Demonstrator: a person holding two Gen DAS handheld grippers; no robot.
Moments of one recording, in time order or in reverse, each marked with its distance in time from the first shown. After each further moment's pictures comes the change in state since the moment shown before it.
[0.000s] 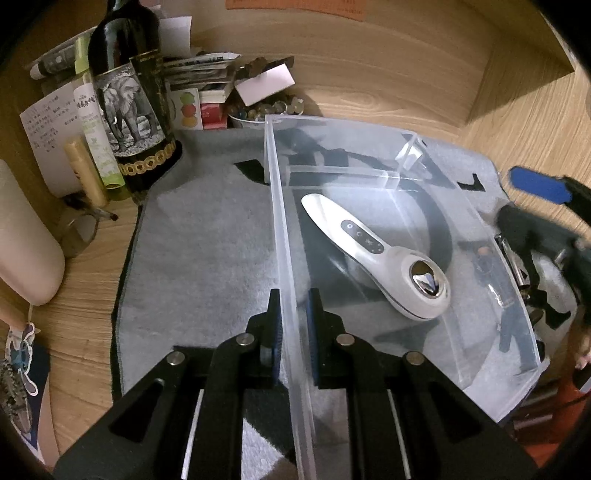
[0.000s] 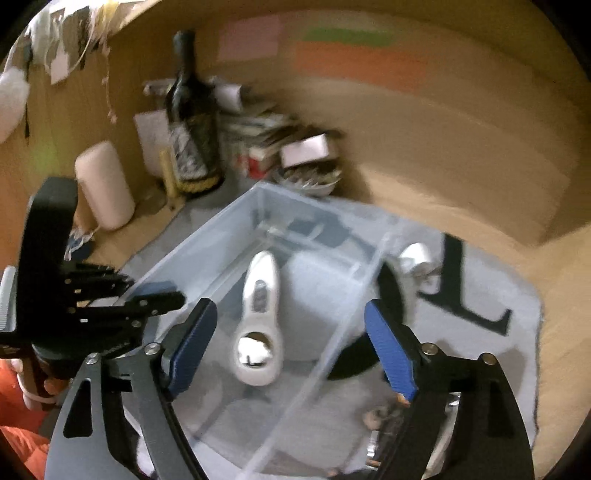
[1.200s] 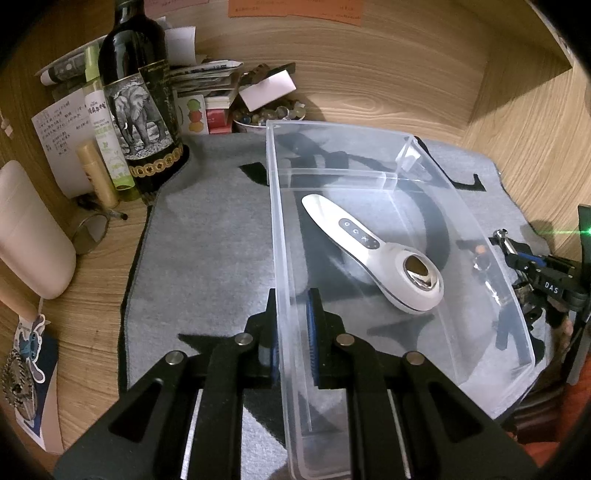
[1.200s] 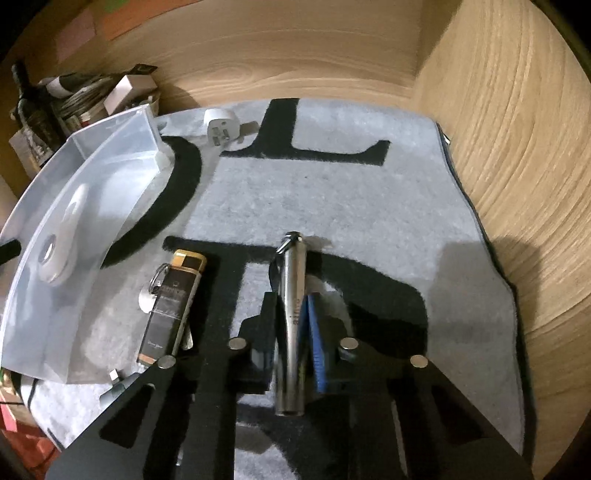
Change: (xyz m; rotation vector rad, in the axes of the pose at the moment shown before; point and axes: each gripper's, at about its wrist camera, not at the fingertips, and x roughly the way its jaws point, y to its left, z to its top) left arm -0.012 -0.007 -0.004 -0.001 -0.010 0.027; right arm 0.013 -0.138 -0.117 0.318 0.189 -0.209
